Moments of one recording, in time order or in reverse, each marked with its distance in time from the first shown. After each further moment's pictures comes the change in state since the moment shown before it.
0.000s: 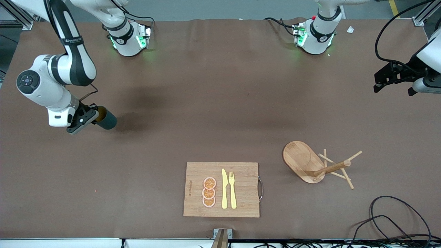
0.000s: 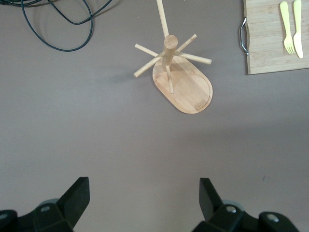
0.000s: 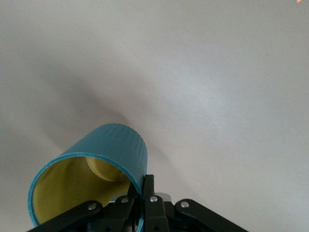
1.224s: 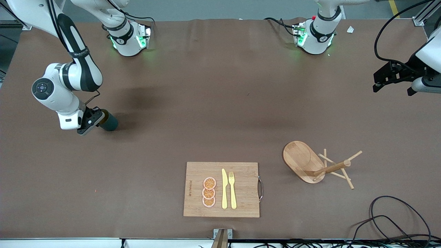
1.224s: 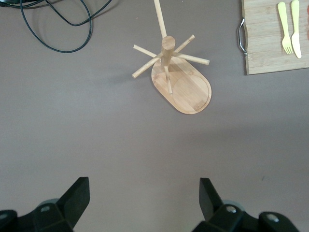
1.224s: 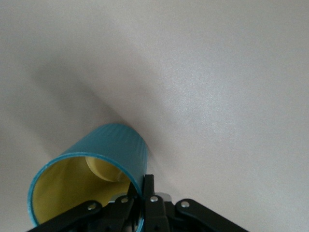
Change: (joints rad) left arm -0.001 0.000 -0.004 0.002 0.000 0.000 0.000; right arm -0.022 0.089 0.020 -0.040 -0.038 0.113 -0.049
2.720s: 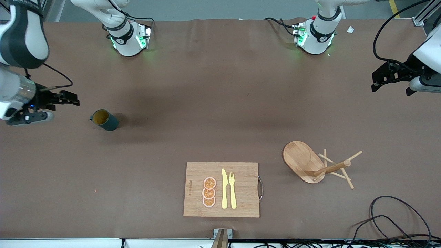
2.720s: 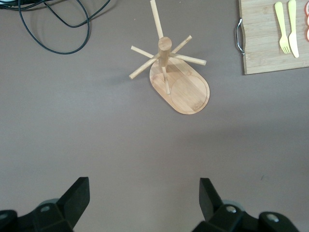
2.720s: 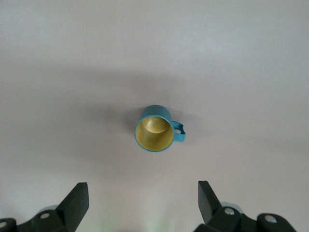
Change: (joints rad) left arm -0.002 0.000 -0.006 0.003 0.000 0.000 0.000; right arm 0.017 -0.167 0.010 0.576 0.109 -0.910 0.703
